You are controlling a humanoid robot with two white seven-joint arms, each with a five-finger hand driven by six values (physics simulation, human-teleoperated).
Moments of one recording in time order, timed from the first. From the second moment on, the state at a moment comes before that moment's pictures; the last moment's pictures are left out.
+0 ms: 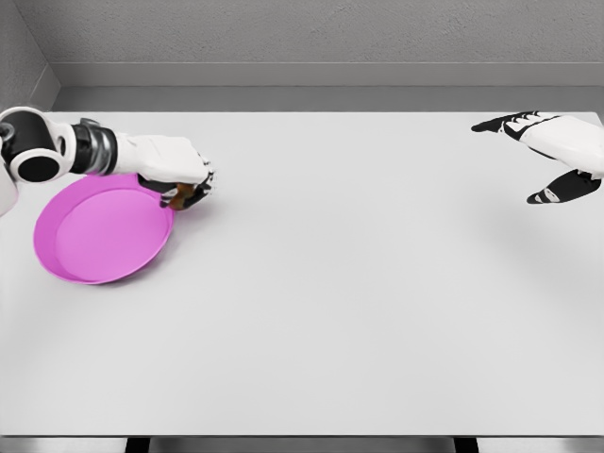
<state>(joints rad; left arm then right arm) -1.05 0.70 -1.10 -1.19 -0.46 -0.60 -0.55 -0.37 -0.98 0.27 -1.70 0.20 -0.22 0.53</state>
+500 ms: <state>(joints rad) -0.97 0.86 -0.94 -1.18 -0.44 -0.61 -0.56 -0.36 -0.98 0.27 -1.70 0.20 -0.22 0.53</state>
